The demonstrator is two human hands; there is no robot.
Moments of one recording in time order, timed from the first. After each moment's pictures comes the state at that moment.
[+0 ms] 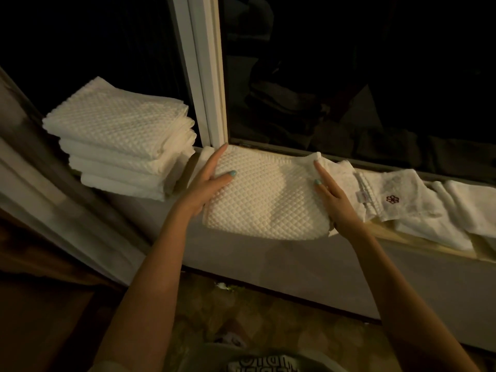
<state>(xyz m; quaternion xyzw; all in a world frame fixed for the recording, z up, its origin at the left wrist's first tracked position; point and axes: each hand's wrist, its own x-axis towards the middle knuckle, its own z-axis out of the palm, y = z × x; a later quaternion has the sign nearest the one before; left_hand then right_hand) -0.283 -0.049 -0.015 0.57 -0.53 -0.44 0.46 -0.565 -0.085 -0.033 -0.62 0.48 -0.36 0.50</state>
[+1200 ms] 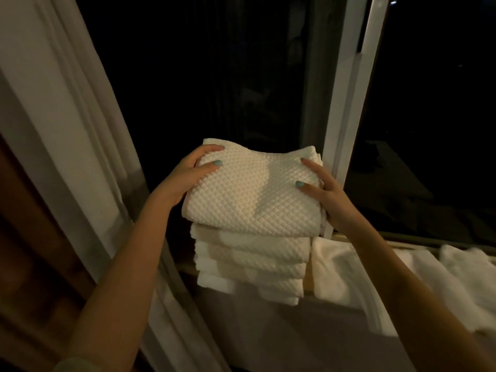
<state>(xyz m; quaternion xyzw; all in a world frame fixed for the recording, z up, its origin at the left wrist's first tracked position) 0.071 -0.103 0.153 0.56 -0.59 -0.34 0.47 -0.224 -0.139 0.107 -0.60 0.35 -0.45 0.56</state>
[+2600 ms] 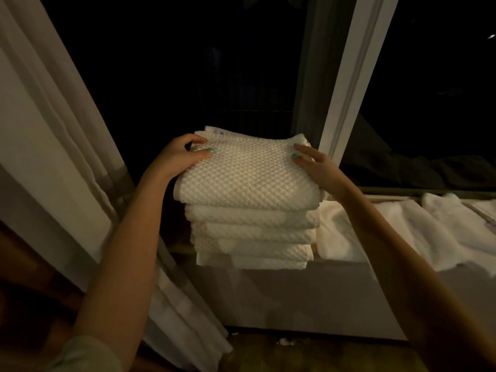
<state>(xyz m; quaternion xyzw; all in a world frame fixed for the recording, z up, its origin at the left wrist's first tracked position) 0.113 -0.156 0.097 0.64 -0.61 -0.31 0.35 -0.191 -0.158 0.072 -0.66 0.56 -0.34 0.37</state>
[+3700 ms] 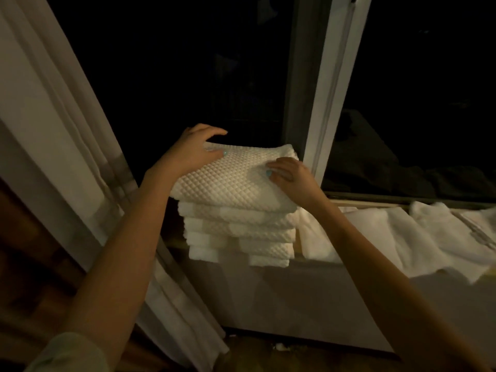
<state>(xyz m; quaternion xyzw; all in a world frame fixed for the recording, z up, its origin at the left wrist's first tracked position) 0.065 -0.129 0.132 0.60 -0.75 -0.12 0.26 -0.194 -0.135 0.063 -0.81 0.44 -0.35 0.18</state>
